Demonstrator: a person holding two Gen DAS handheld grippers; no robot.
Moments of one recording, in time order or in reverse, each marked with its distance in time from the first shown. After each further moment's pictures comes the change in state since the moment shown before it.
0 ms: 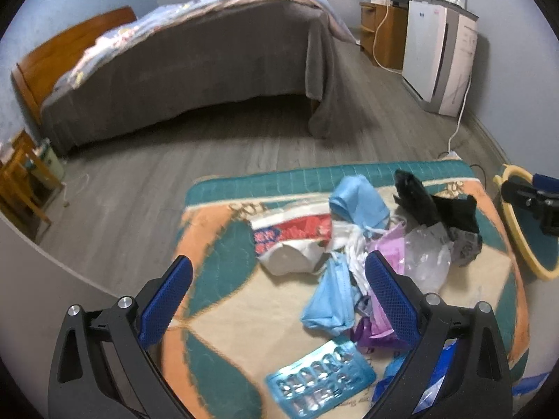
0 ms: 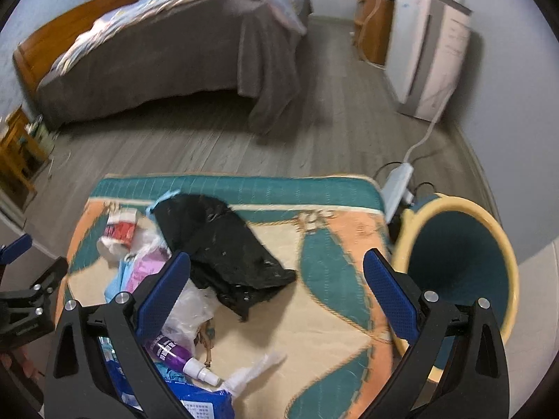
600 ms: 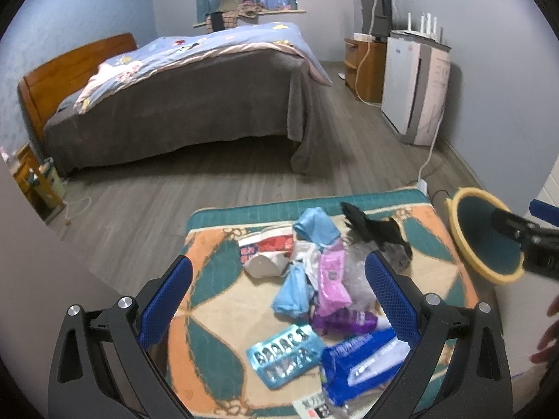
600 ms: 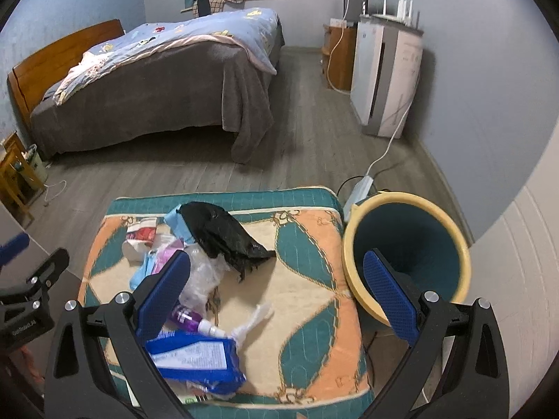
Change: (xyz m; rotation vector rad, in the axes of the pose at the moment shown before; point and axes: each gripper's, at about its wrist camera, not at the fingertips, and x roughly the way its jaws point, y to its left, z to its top) left arm -0.109 -0.019 -0.007 -0.008 -0.163 -0.031; right arm -0.116 -0.006 -0.035 0.099 -0.138 -0.083
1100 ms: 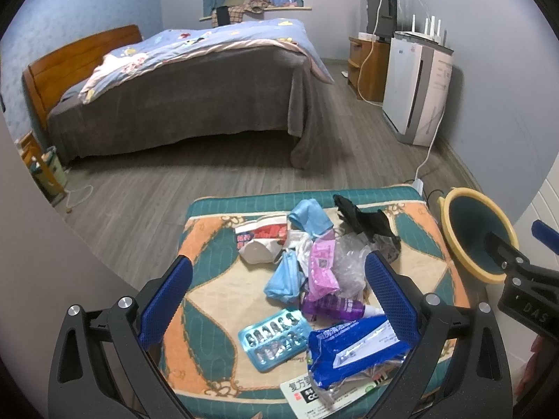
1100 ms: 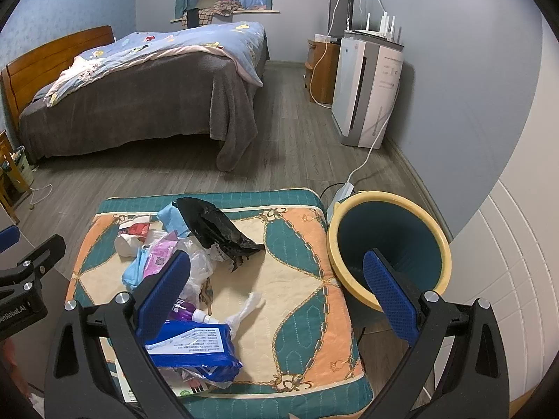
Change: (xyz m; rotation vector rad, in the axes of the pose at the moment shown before) left arm -0.028 -0.010 -0.007 -0.024 0.015 -0.004; right arm -0.033 0.016 -0.037 -0.002 -0.080 -0.100
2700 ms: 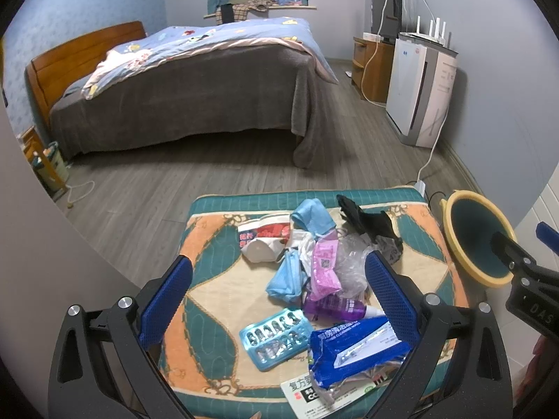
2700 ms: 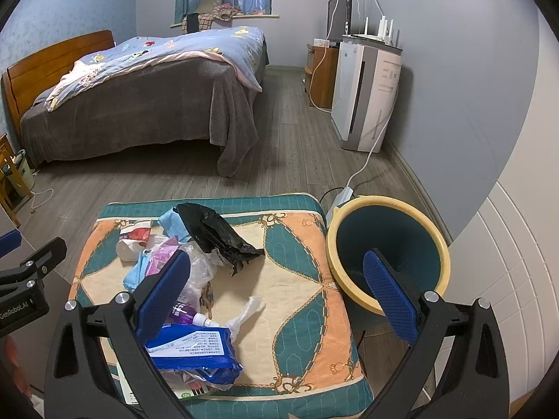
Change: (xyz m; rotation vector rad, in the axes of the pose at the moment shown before) left arm 0.004 0.002 0.001 -0.009 0.015 0.003; right arm -0.006 -0.001 0.004 0.002 -0.020 0.004
